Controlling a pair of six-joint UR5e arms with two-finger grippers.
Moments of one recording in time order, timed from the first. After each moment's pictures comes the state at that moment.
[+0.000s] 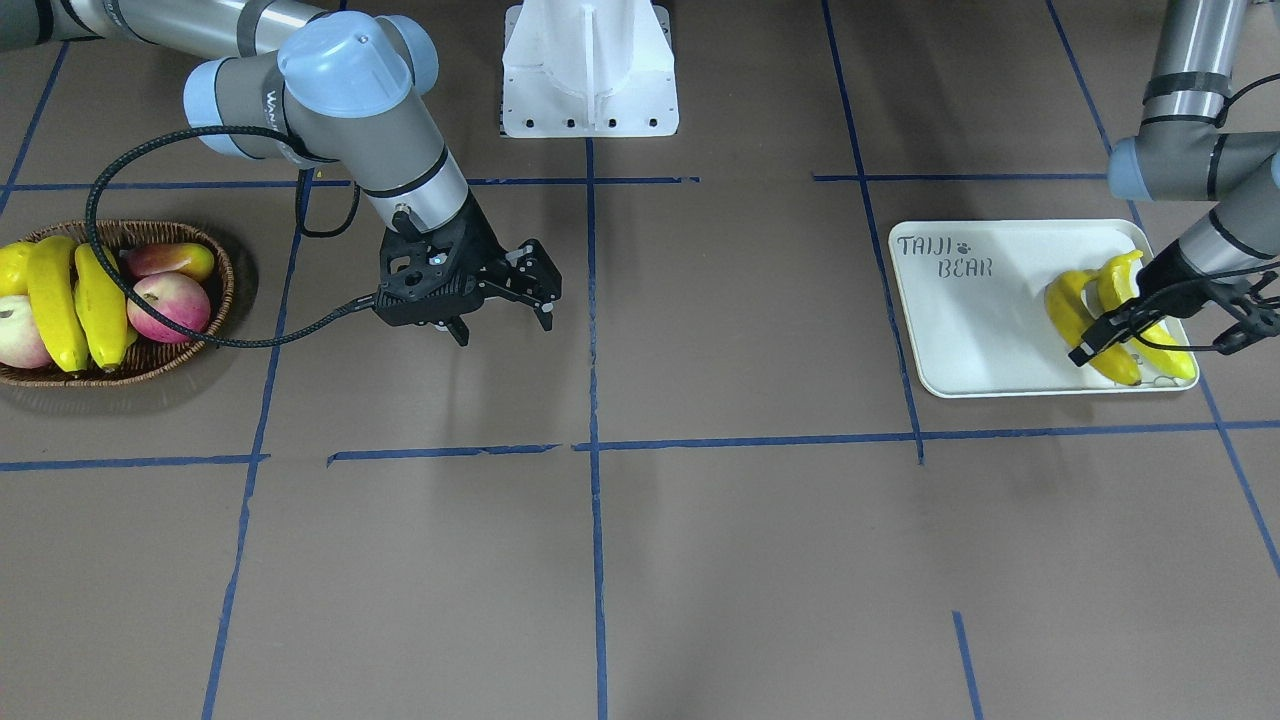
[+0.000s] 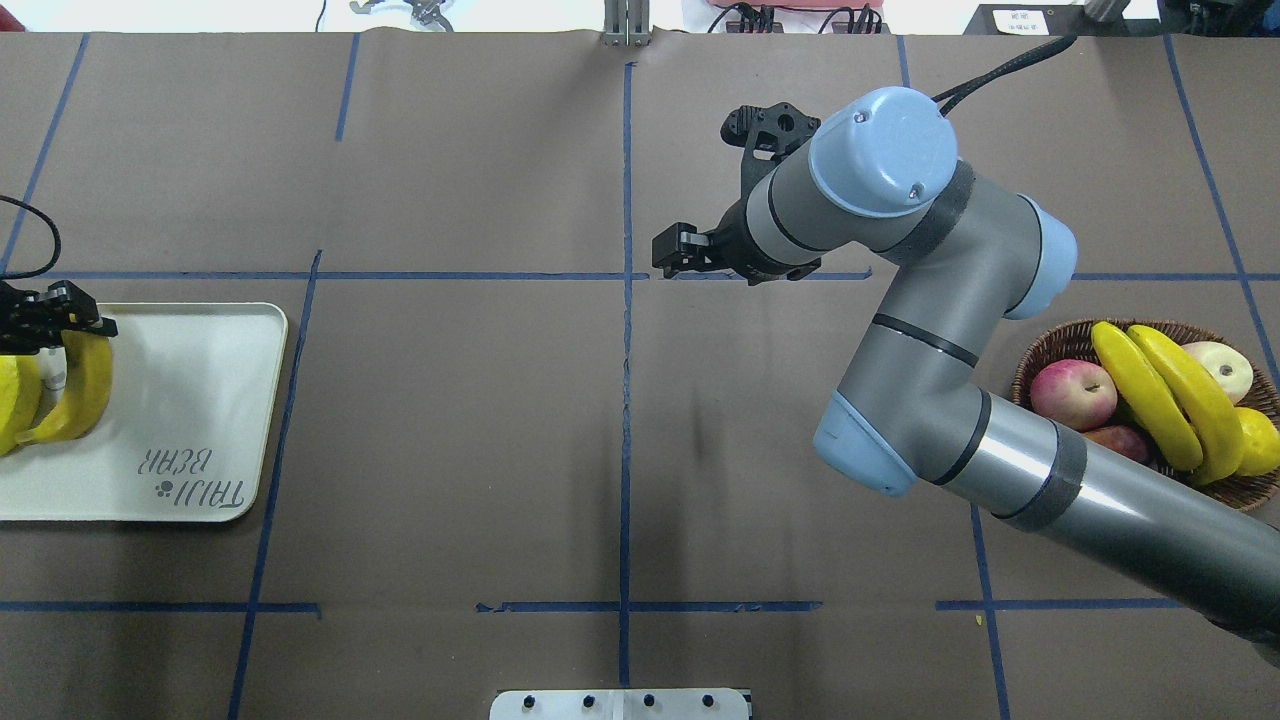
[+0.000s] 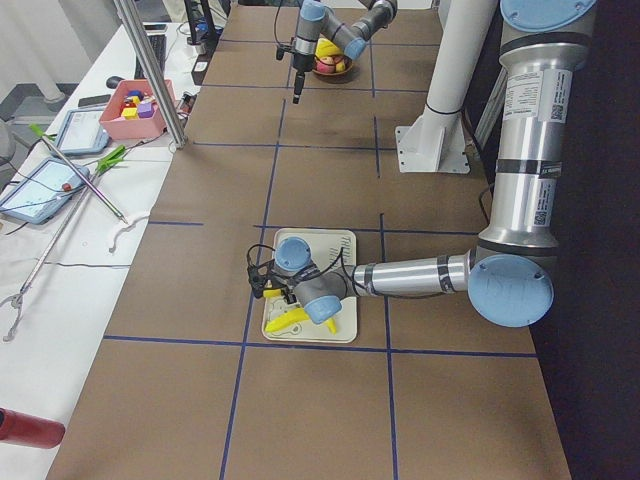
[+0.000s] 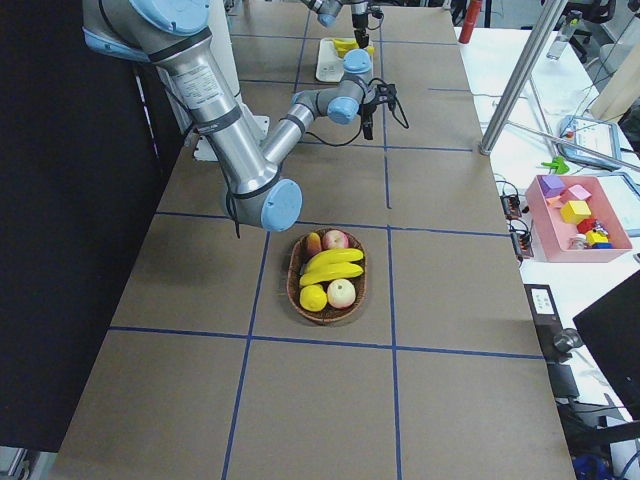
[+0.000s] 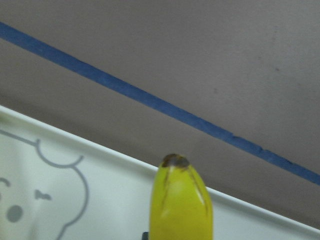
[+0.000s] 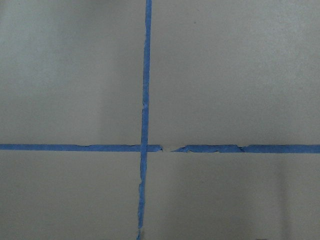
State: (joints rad) left arm -1.08 -1.60 -1.30 -2.66 -2.26 -1.27; right arm 0.67 -0.95 1.69 -1.30 1.91 1.20
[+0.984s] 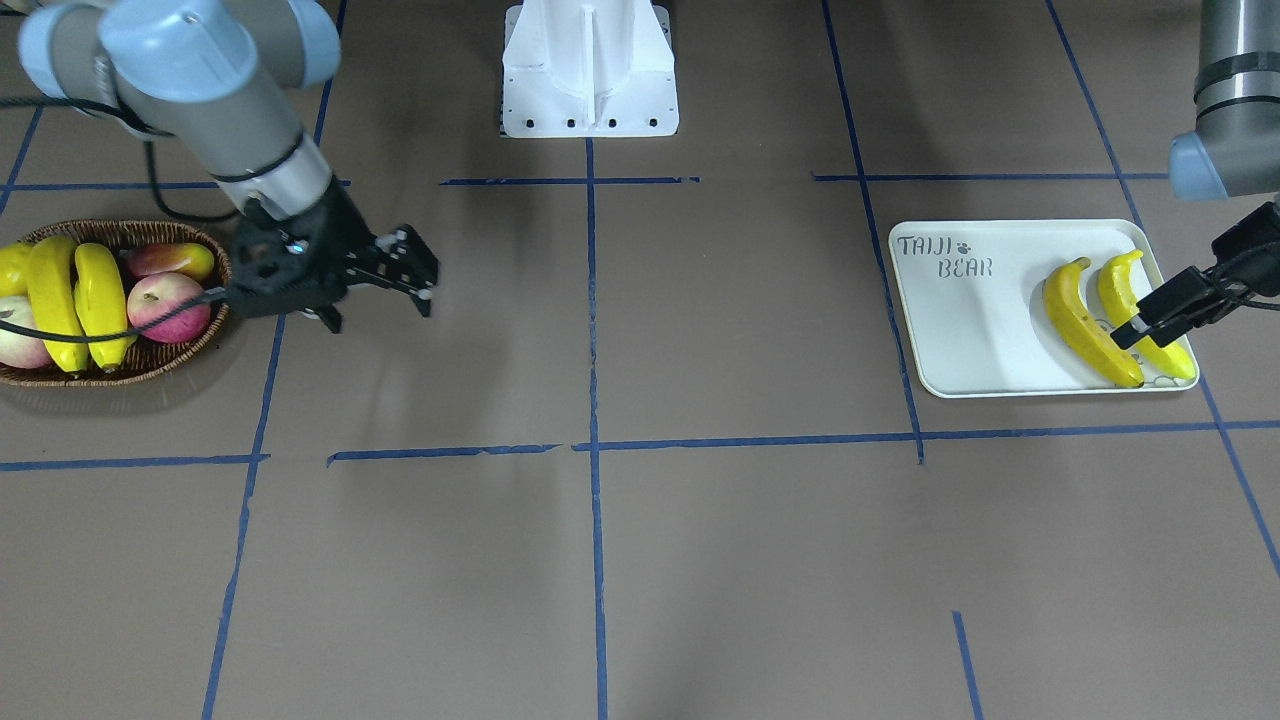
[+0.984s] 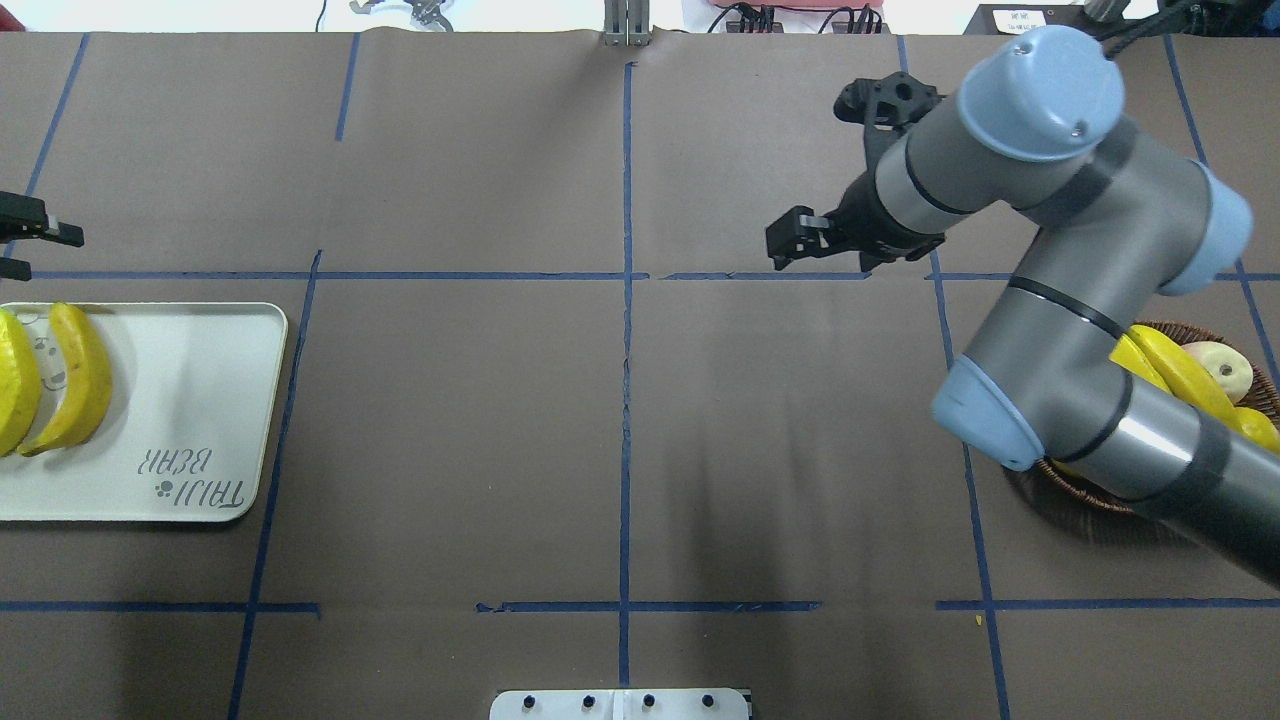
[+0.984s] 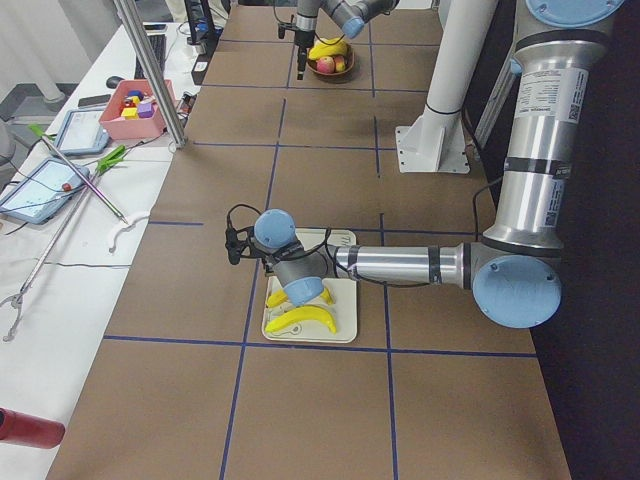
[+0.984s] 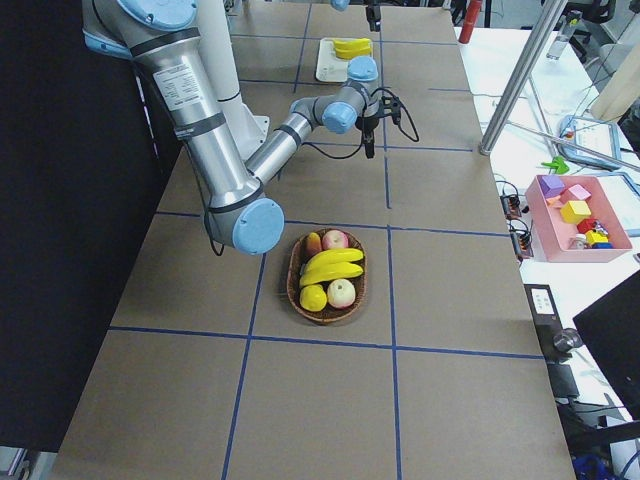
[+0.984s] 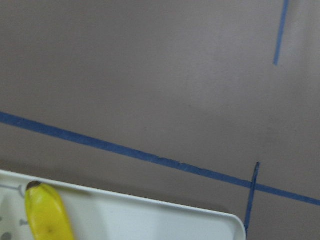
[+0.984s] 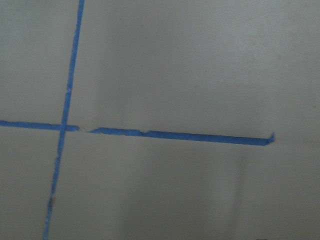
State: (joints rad) left arm -1.22 -1.67 -1.43 -2.66 -2.43 -1.23; right arm 0.80 -1.17 1.93 -1.49 2.03 0.94
